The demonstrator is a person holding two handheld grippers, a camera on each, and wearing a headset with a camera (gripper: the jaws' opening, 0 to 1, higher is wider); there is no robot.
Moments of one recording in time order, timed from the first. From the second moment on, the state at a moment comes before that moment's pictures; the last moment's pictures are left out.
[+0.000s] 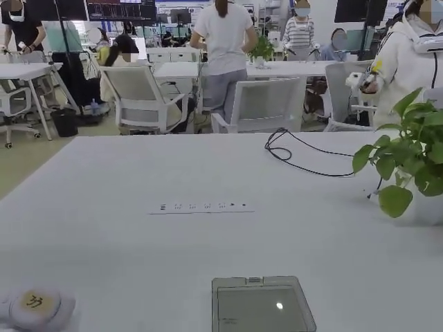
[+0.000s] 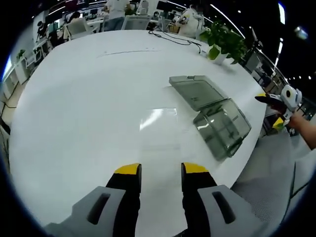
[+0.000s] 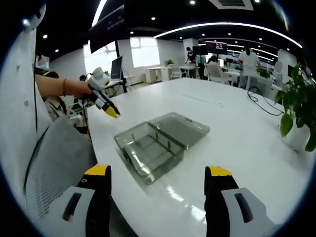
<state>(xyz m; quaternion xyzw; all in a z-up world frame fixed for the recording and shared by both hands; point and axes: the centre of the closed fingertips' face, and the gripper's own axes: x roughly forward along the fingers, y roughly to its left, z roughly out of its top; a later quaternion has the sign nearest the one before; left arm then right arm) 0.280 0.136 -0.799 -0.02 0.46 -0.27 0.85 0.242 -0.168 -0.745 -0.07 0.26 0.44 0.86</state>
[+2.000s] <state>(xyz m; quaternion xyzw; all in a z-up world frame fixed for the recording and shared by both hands) 0.245 -0.034 -0.715 -0.10 0.32 -0.43 0.84 0.255 -0.049 -0.699 0.15 0.30 0.40 0.85</state>
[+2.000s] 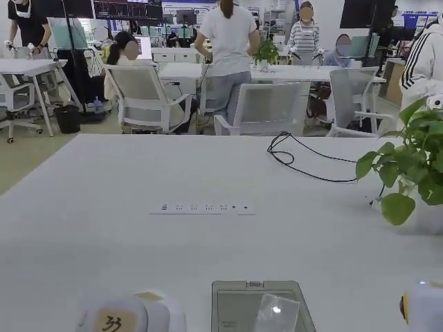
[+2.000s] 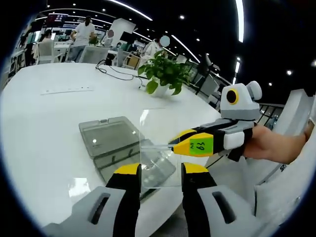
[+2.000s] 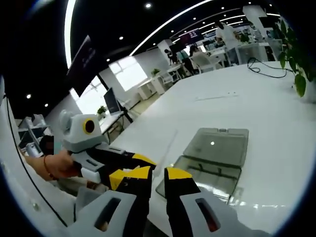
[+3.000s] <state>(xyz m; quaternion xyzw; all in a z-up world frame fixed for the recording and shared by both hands) 0.238 -0.025 -0.724 -0.07 0.30 -0.46 0.83 0.273 -0.065 -0.692 0.19 0.33 0.35 0.86</state>
